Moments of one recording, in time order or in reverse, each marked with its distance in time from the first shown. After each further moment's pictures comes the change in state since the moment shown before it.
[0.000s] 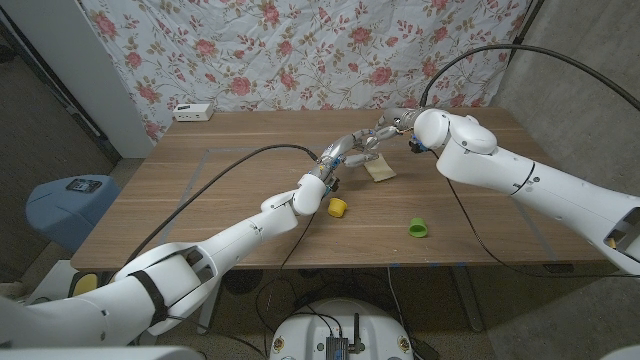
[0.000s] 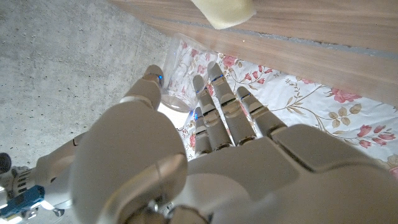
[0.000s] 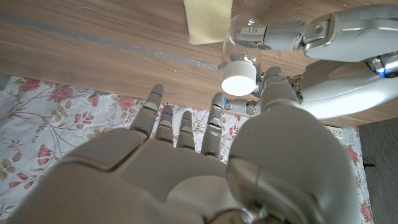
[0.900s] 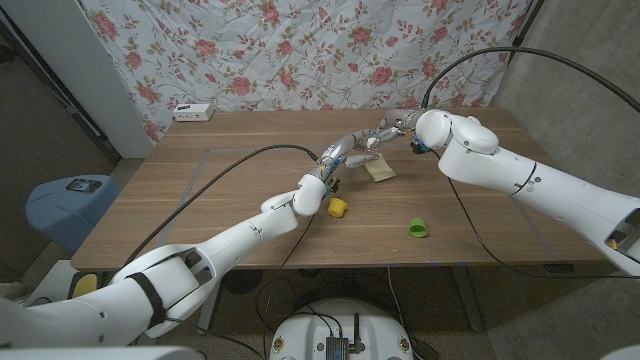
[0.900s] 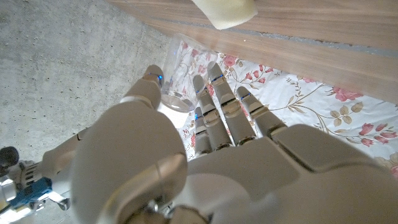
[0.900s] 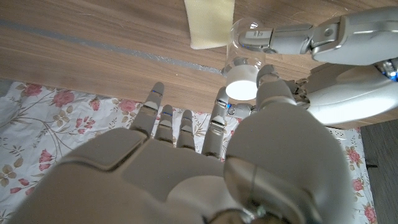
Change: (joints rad) left arm 0.009 0.009 -0.001 -0.026 0.009 0.011 0.001; left_hand 0.000 0.000 0.000 0.000 -0.001 0.000 0.000 0.000 0.000 0.000 0.000 0.000 0.001 0.000 0.000 0.000 0.000 0.000 0.000 0.000 0.000; right arm -0.014 0.001 0.013 0.008 0.006 0.006 0.004; right_hand 0.036 0.011 0.020 0.012 -0.005 0.093 -0.010 0.036 -0.004 0.015 -0.007 0.011 -0.003 0.002 0.005 0.011 0.000 0.020 -0.012 0.008 0.000
